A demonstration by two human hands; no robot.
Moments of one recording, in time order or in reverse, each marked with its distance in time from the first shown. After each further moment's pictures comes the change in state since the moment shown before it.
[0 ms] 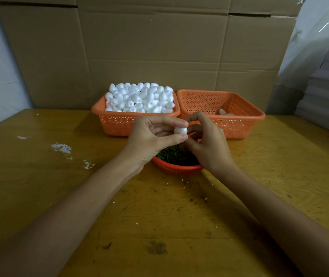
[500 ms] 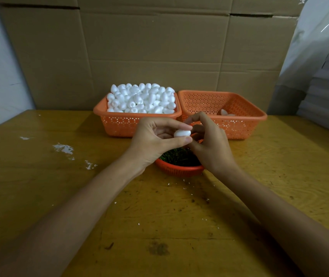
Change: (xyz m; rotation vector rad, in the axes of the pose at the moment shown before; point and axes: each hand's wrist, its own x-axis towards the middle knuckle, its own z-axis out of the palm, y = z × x) left_hand 0.000 -0.001 0.003 0.054 -0.018 -0.010; right_hand 0.000 0.000 -0.001 0.012 -0.009 0.008
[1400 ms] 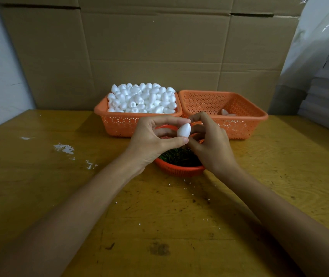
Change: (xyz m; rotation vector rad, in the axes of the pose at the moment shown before) left_hand -0.001 0.007 -0.002 0.001 0.026 -0.063; right_hand 0.000 0.001 0.001 -0.015 0.009 0.001
